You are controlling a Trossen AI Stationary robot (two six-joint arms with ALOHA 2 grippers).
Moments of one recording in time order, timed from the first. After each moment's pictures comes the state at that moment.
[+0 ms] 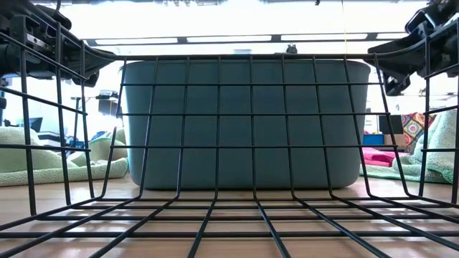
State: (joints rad) left arm 0.18 0.00 0.03 0.04 0.14 0.06; right arm 0.13 0.01 0.02 0.04 0.20 0.22
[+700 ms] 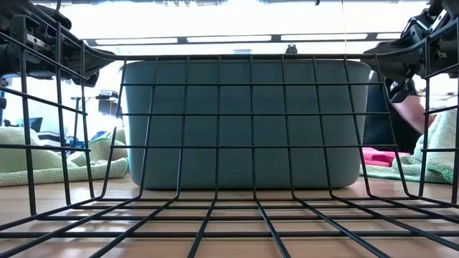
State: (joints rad) left arm 0.18 0.01 0.03 0.04 0.14 0.06; right arm 0.13 0.01 0.02 0.04 0.26 0.40
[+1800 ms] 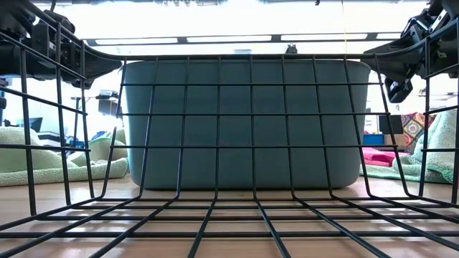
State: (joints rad) left arm 0.18 0.01 0.03 0.04 -0.04 0.07; right arm 0.13 0.01 0.02 0.04 0.26 0.39
